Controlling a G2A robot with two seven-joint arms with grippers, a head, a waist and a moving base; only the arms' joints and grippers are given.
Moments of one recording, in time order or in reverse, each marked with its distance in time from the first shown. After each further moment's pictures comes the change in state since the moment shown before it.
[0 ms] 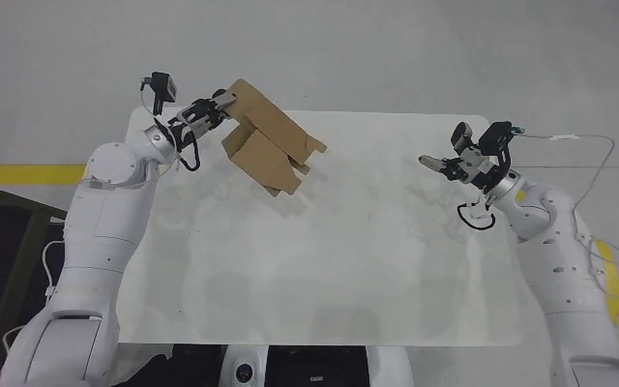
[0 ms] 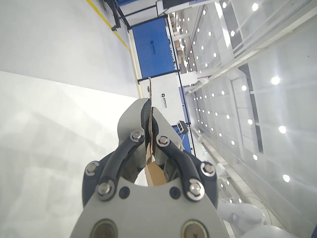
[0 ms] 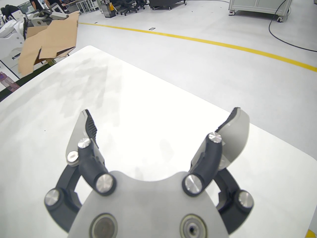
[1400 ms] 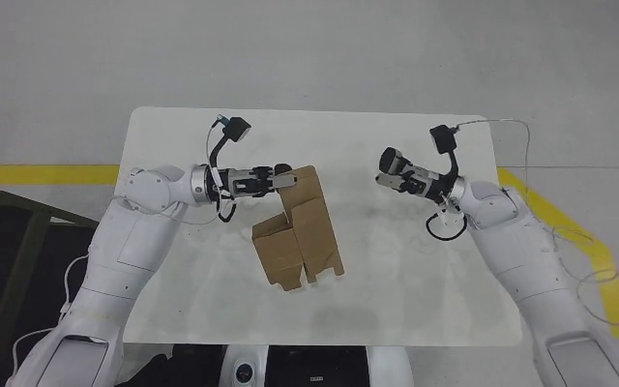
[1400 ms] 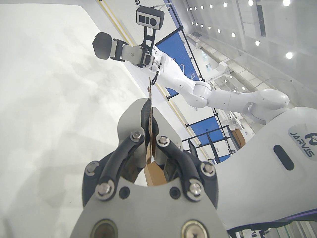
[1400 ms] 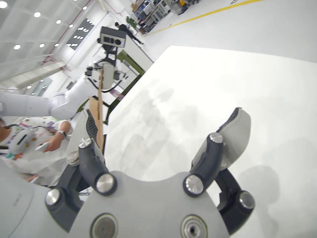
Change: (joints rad) left arm 0.113 0.014 0.117 -0.228 0.001 -0.308 -0.349; right arm 0.151 -0.043 -0.382 0.092 1.151 -0.105 0.785
